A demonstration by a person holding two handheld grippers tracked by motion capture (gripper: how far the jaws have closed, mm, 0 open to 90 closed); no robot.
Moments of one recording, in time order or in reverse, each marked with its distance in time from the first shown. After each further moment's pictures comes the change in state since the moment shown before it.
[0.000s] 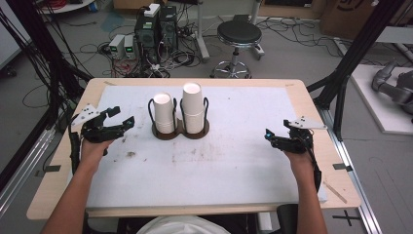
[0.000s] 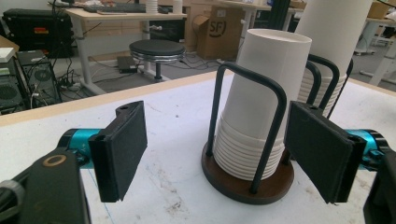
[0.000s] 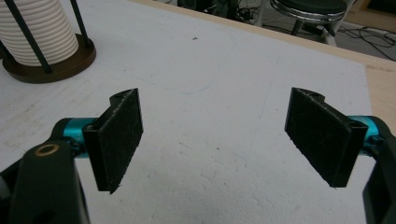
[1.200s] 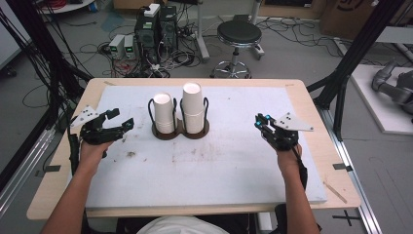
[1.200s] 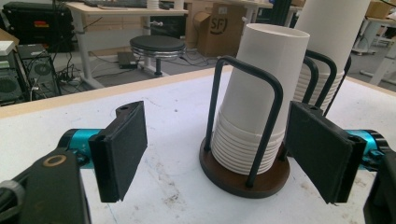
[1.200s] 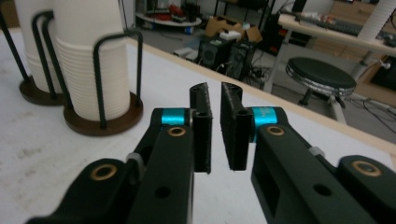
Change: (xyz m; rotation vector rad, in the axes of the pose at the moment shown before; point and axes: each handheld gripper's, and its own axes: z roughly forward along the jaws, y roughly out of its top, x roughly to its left) left arm -0.002 -0.001 -0.005 0.004 0.006 -0.016; right arm 0.053 0.032 0.000 -0.213 0.054 -0.128
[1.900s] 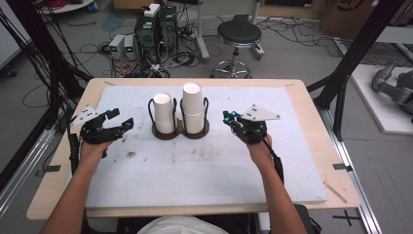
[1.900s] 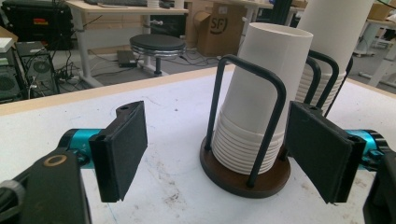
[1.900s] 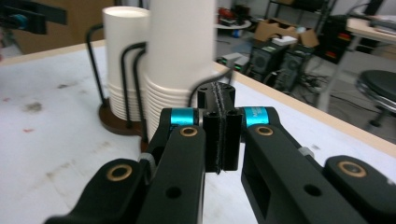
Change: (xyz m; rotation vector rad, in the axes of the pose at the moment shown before) left arm 0.003 -0.001 0.001 0.005 -0.005 -0.009; right arm 0.058 0.036 0.051 0.013 0.207 -0.014
